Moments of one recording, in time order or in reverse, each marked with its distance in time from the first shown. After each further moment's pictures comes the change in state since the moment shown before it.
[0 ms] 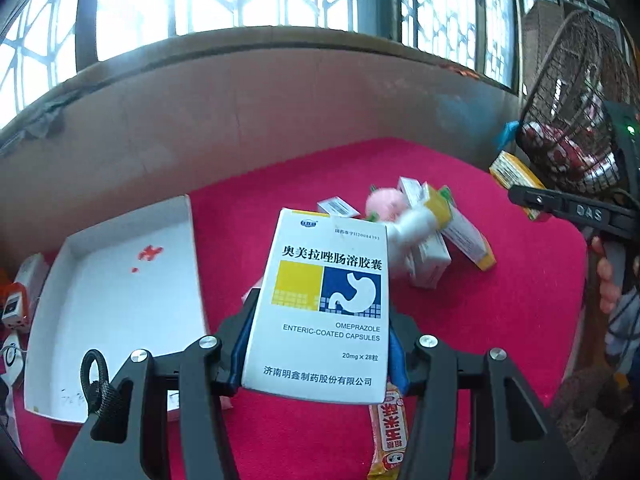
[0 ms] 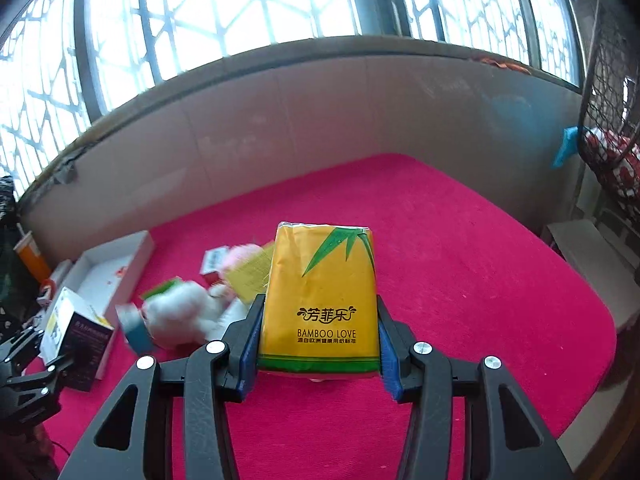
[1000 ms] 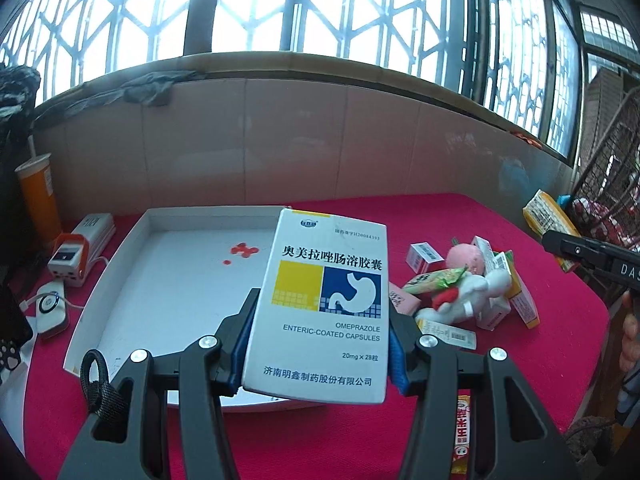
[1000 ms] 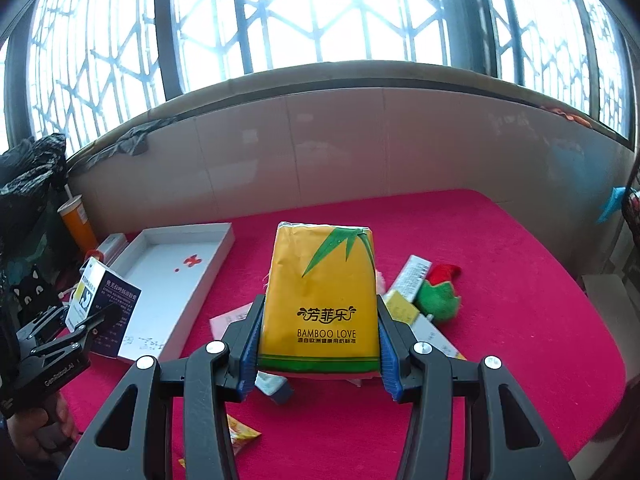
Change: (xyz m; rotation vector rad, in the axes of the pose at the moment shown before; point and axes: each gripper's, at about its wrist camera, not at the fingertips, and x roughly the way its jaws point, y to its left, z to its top) left arm -0.036 0.083 -0.014 -0.236 -0.103 0.142; right arm -0.007 0.113 0.013 -0.168 0.002 0.120
